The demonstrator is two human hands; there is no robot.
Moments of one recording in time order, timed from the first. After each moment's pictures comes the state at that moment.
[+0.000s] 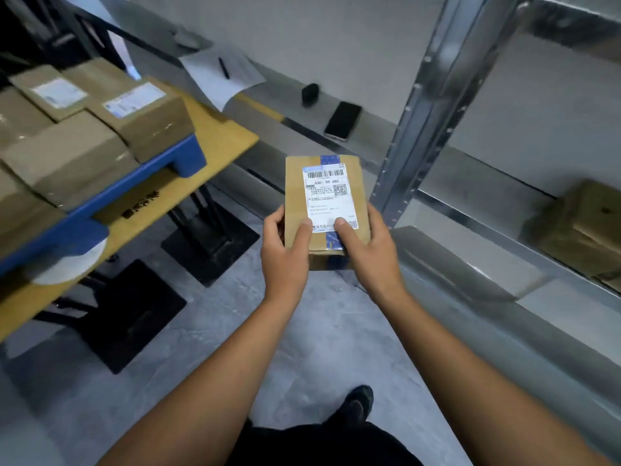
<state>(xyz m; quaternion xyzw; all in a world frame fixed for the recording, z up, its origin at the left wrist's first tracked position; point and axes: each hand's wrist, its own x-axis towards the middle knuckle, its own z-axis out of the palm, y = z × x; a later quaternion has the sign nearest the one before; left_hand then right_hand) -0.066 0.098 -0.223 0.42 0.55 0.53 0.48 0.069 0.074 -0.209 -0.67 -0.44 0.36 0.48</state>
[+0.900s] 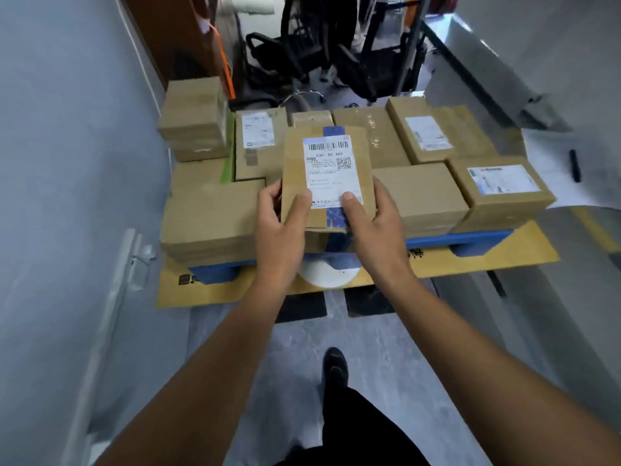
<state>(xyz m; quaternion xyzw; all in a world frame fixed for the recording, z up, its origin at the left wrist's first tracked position) -0.591 0.208 -0.176 0.23 0.65 0.69 0.21 -0.473 0.290 -0.172 -0.41 -0.67 0.50 0.36</state>
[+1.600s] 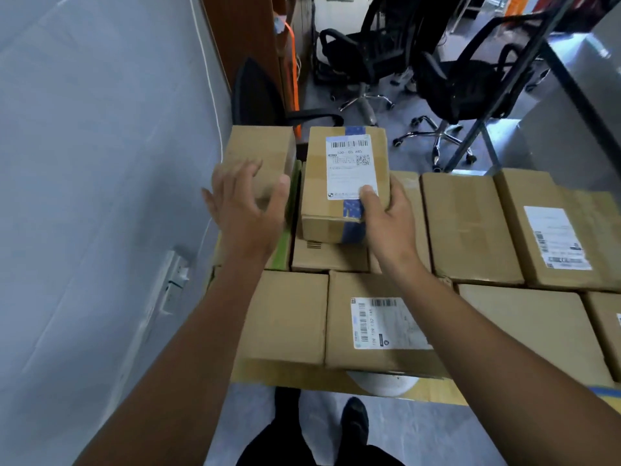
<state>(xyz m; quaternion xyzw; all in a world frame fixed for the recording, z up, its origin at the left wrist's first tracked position) -0.854 0.309 -0.180 0.25 0.86 0.44 -0.05 -0.708 0.452 -0.185 -0.40 -0.67 0.54 0.30</state>
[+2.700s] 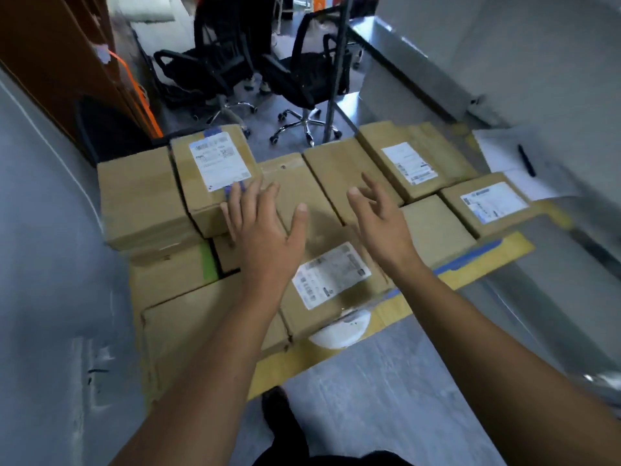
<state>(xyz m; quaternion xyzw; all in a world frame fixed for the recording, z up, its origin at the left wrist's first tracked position) -0.735 0.334 -0.175 0.50 0.75 0.43 0.04 -0.569 0.401 -0.156 -0.53 -0.62 0.44 0.37</state>
